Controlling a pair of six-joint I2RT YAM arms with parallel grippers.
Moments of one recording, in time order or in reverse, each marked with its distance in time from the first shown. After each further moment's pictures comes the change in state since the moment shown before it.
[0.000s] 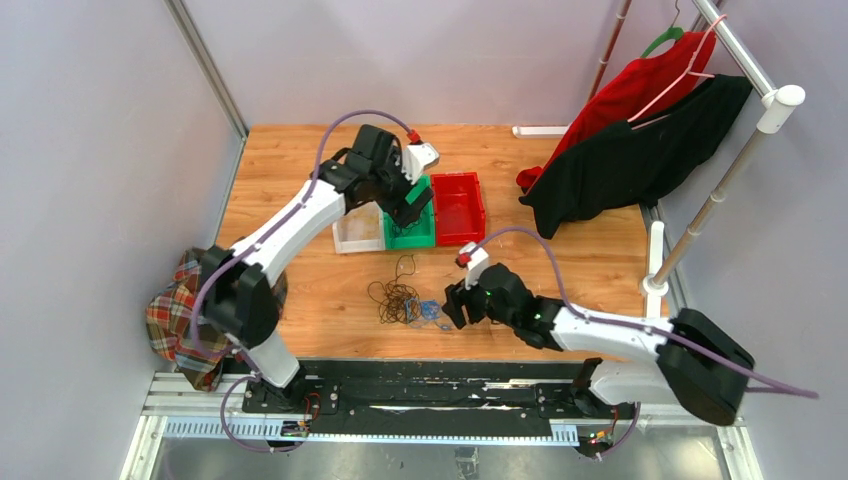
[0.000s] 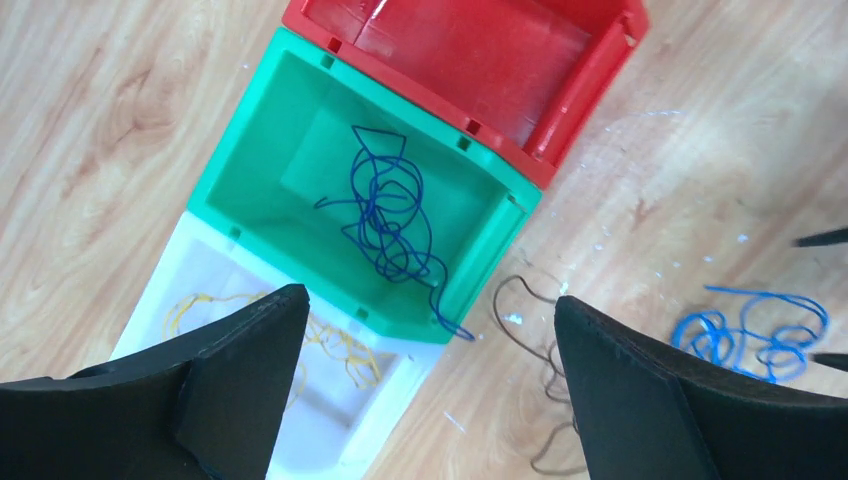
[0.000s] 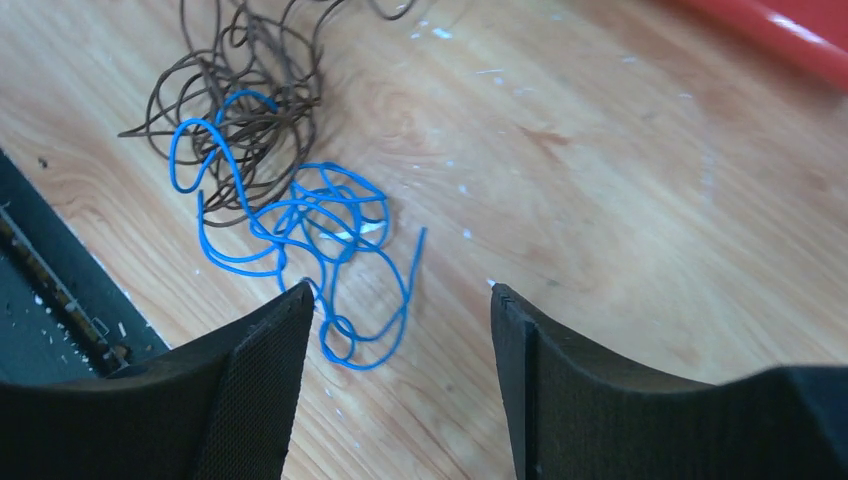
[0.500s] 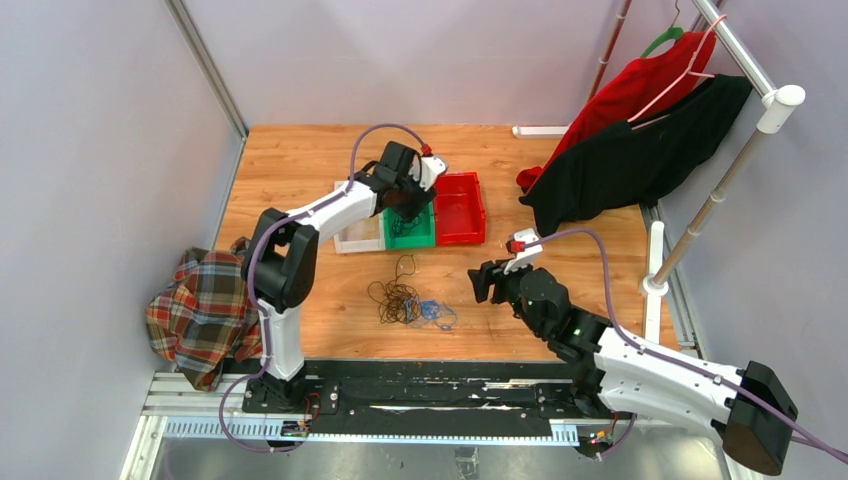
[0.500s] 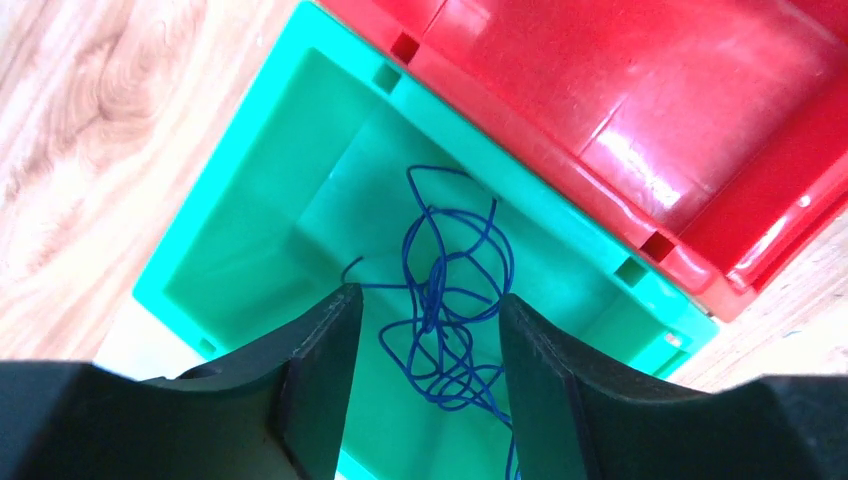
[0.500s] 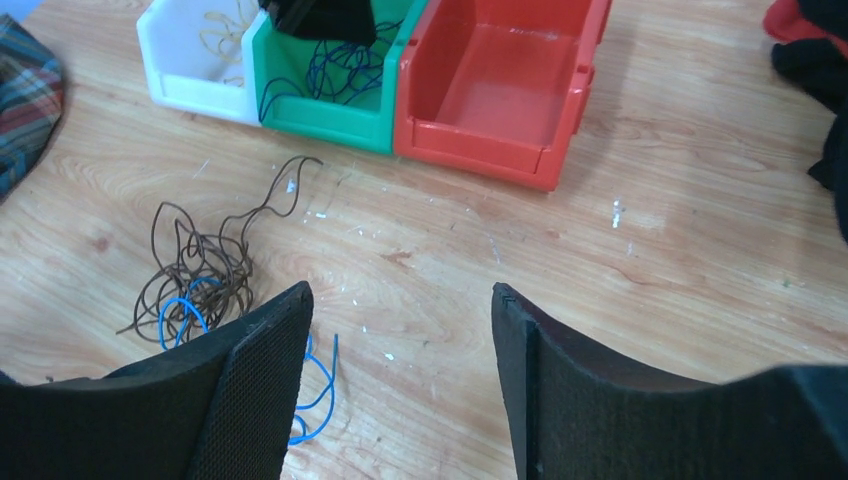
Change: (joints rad) left arm 0.000 0.241 -0.053 0.278 -0.164 -0.023; right arm 0.000 -0.331 -0.024 -0.034 0.337 0.037
